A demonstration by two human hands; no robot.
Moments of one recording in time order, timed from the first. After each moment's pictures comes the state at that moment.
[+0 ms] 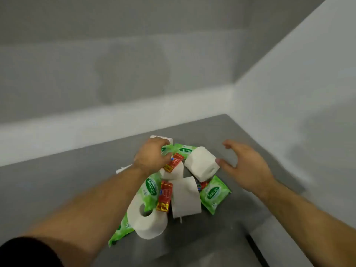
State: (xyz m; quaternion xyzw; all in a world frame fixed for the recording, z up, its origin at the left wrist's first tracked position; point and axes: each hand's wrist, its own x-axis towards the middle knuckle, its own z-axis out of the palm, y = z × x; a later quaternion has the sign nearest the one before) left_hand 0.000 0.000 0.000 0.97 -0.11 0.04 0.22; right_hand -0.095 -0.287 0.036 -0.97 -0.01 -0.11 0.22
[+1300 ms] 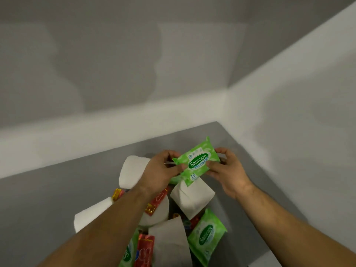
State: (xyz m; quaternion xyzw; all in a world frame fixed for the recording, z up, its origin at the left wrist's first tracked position) left_hand 0.098 -0.079 -0.027 0.73 -0.04 -0.12 0.67; right_hand 0.076 -0.301 -0.029 -0.60 0.17 -0.01 0.78
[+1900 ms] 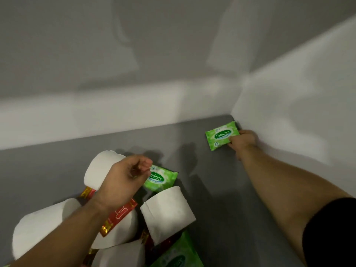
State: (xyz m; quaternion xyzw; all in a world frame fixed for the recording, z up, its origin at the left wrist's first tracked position) left_hand 0.135 -0.097 -0.065 0.85 0.03 -0.03 0.52; right_hand 0.346 -0.473 -0.178 -0.75 0.32 0.00 0.58
